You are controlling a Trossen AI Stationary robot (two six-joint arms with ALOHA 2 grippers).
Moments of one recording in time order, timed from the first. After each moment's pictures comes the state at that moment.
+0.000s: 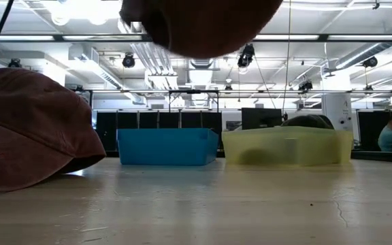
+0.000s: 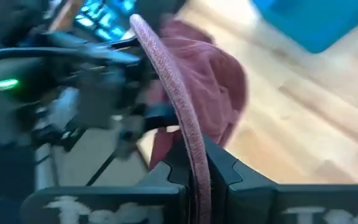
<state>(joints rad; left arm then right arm) -0.51 1.93 1.76 -0.71 -0.73 -0.24 0.64 1.39 1.43 -0.81 0.56 1.36</state>
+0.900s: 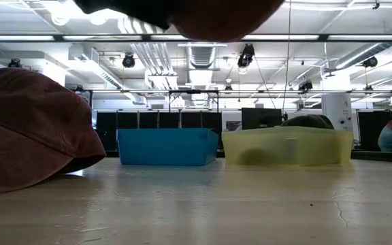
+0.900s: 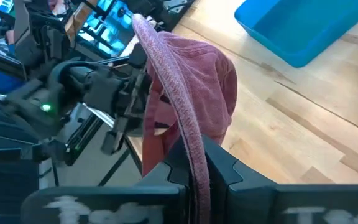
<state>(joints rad) -0.65 1.76 1.38 -0.56 -0.77 -0.75 0.64 1.31 1.41 -0.85 0.60 1.37</state>
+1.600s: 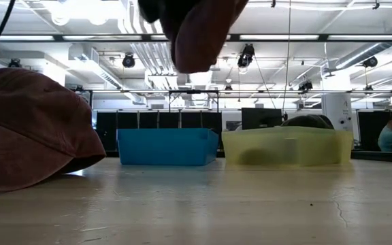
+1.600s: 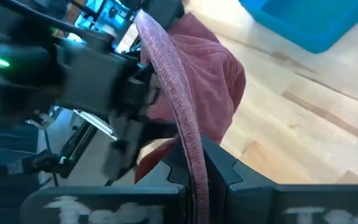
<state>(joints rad) -0.47 1.77 1.38 -0.26 -0.65 -0.37 0.58 1.44 1.37 -0.68 0.56 1.38</state>
